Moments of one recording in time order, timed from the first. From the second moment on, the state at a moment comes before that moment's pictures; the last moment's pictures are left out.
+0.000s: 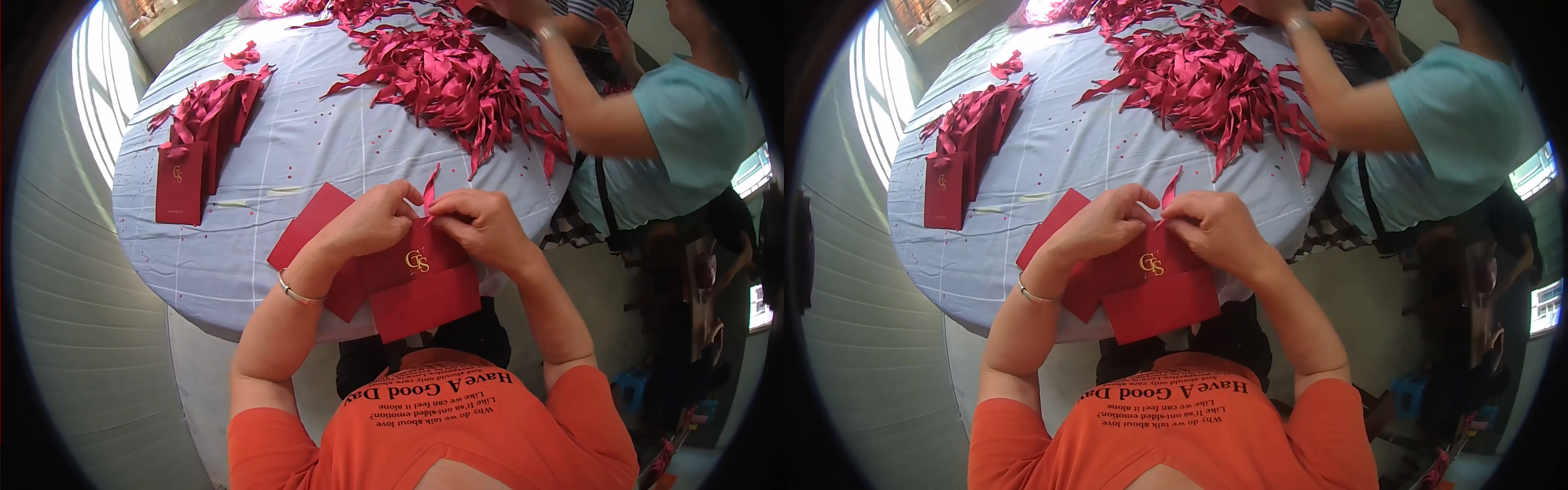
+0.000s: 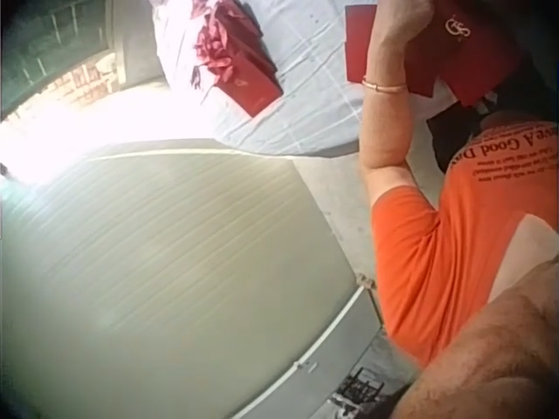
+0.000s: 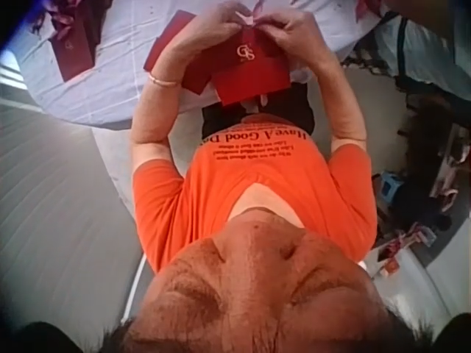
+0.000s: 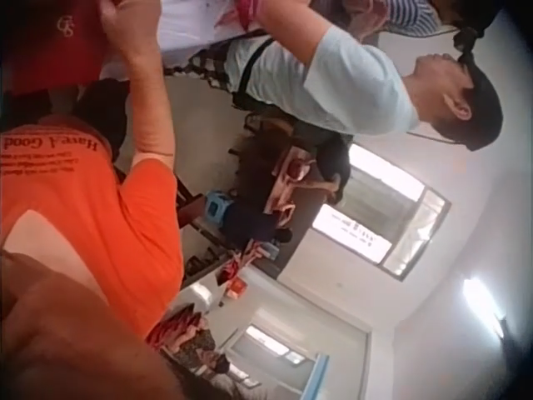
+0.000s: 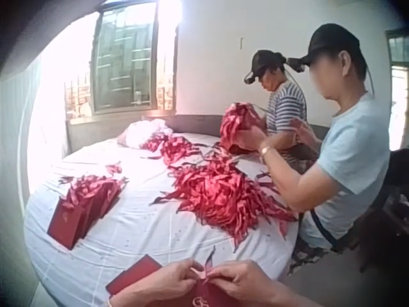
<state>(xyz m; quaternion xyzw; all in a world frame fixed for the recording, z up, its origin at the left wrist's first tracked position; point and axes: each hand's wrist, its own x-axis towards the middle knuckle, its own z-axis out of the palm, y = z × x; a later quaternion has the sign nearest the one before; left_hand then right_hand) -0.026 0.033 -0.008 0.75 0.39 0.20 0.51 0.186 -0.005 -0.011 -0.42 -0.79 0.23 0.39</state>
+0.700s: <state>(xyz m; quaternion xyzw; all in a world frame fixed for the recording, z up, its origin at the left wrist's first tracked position) -0.063 0.045 0.023 0.76 0.39 0.10 0.51 0.179 0.001 -0.007 -0.42 -0.82 0.17 0.35</state>
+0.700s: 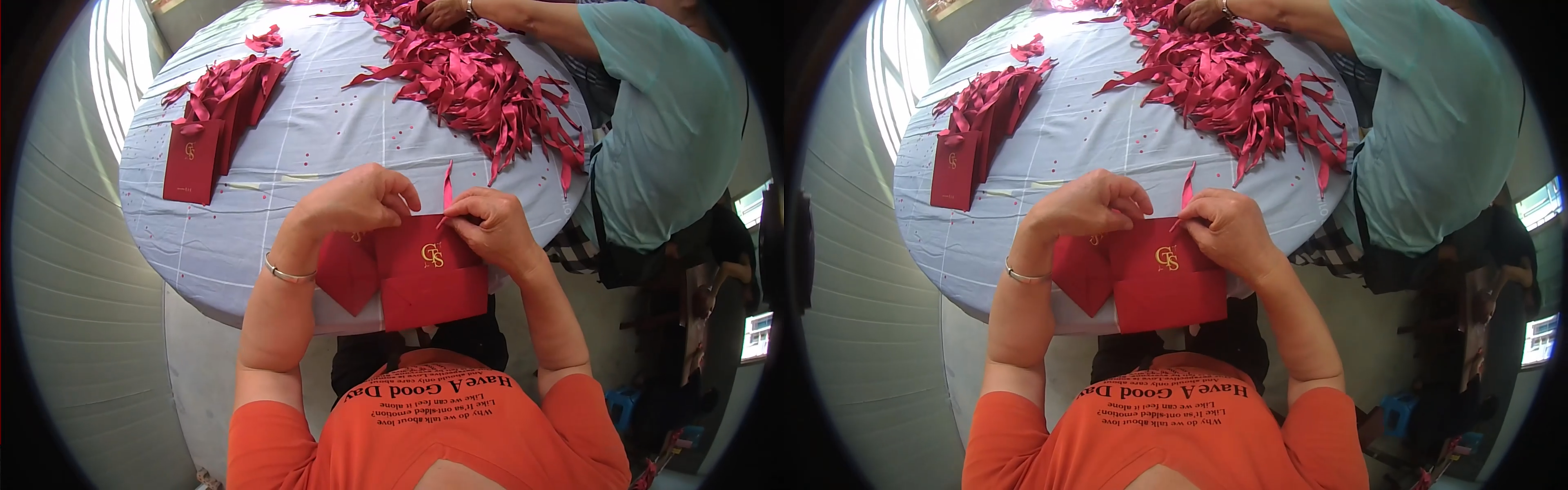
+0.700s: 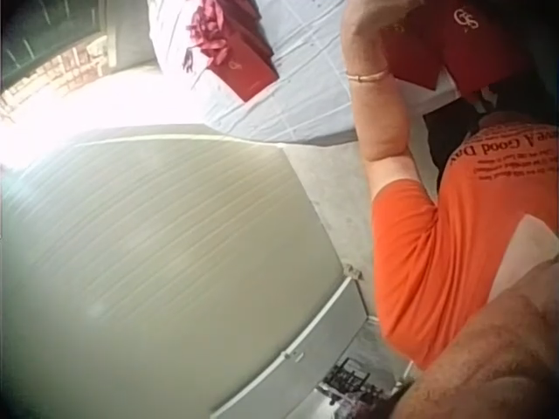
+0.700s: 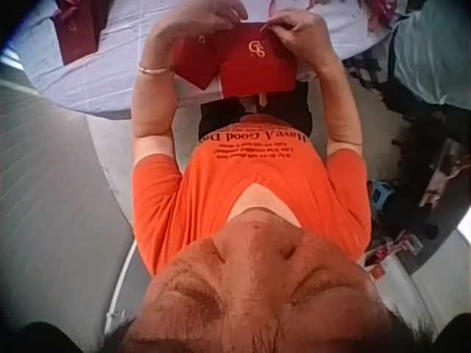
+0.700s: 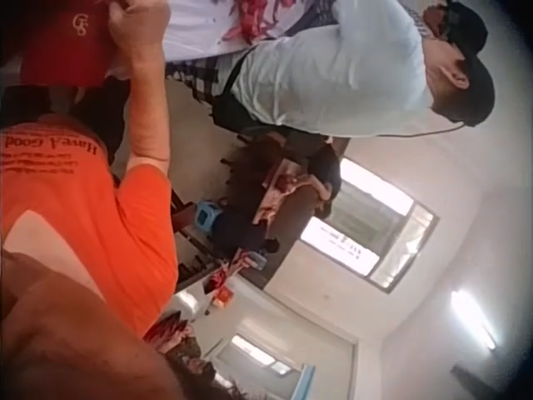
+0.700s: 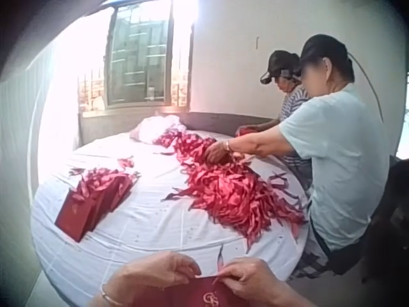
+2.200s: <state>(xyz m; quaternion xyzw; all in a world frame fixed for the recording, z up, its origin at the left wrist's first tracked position) -0.056 0.052 0.005 0.68 0.43 0.06 0.59 0.144 -0.008 -0.006 -0.36 -0.88 0.06 0.29</state>
